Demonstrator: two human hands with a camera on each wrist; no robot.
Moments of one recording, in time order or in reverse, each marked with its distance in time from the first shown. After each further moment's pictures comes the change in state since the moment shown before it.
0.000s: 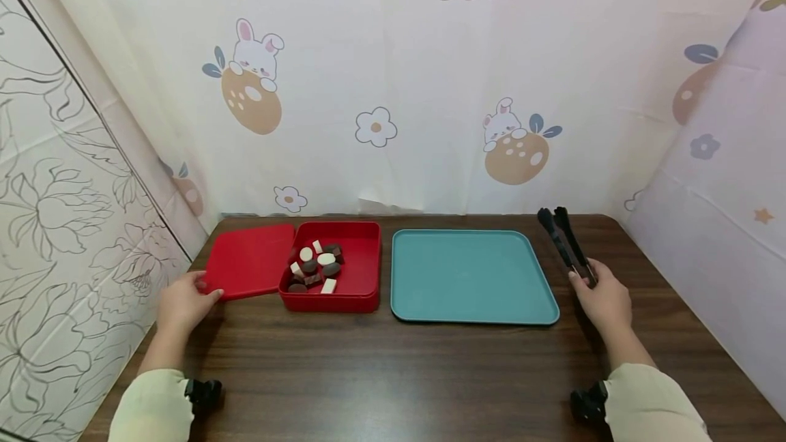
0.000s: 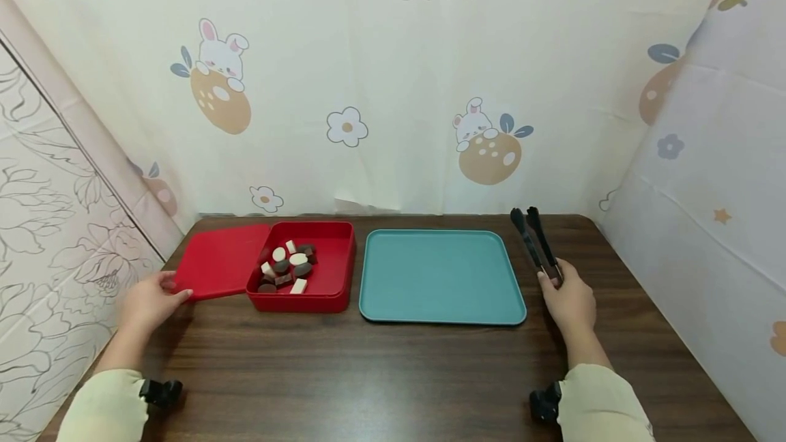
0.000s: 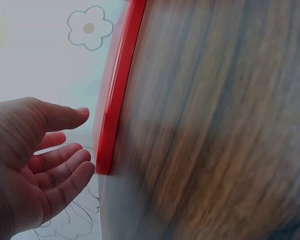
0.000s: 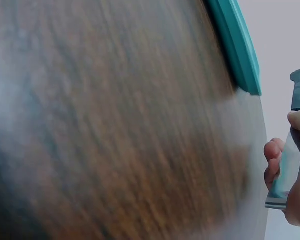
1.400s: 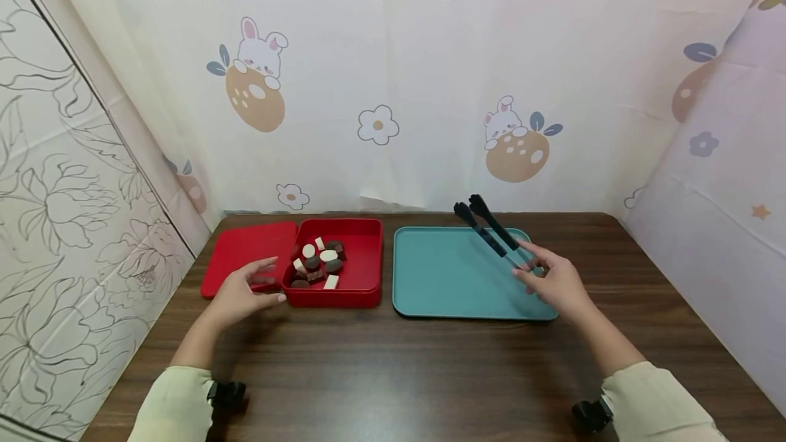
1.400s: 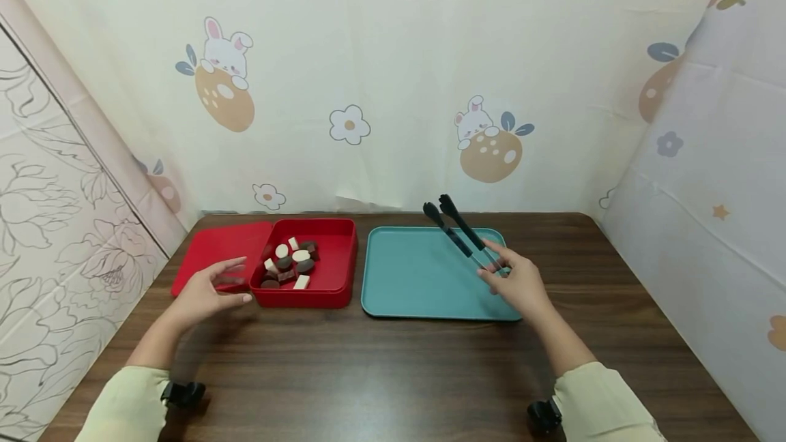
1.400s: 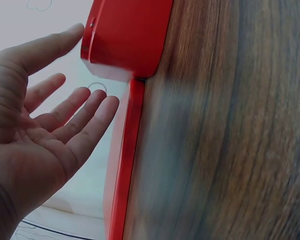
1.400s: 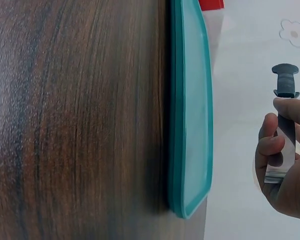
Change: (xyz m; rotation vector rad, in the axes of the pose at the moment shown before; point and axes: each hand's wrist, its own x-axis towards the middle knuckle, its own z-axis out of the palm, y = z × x) left_hand -0.012 0.059 0.025 -0.455 -0.281 0.256; right_hand -0.023 -0.094 -0.001 0.318 -0.297 -0.239
